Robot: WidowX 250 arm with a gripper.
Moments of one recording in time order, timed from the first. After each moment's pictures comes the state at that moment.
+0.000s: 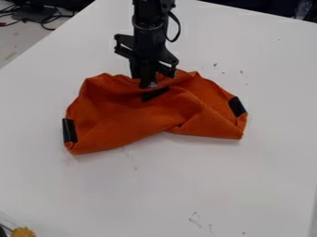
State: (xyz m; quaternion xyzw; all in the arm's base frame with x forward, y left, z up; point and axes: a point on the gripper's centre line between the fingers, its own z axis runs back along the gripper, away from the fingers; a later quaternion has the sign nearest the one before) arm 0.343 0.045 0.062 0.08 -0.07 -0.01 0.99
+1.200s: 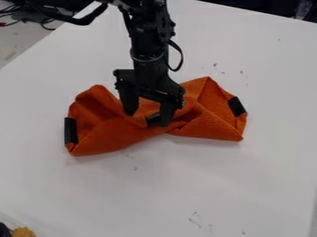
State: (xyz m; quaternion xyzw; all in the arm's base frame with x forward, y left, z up) arm 0.297 0.008 0.046 0.01 -0.05 0.01 1.00
